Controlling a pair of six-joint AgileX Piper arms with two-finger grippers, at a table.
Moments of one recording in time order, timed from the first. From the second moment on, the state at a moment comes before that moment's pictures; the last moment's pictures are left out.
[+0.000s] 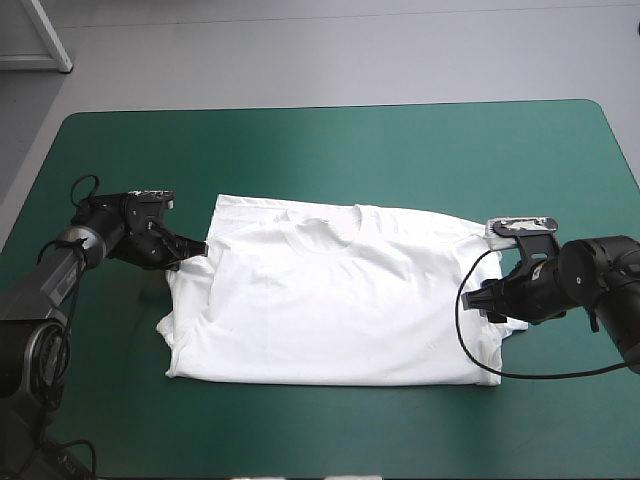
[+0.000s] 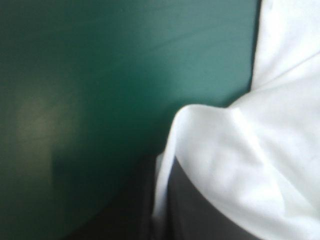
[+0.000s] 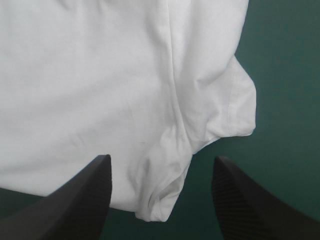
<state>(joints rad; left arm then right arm) -0.01 1.74 -1.20 -0.10 0.79 0.09 0.18 1.17 -1.00 0.09 1.09 0.00</state>
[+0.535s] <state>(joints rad) -0.10 1.55 -1.19 -0.35 0.78 0.20 0.18 1.17 -1.00 0.09 1.01 0.00</state>
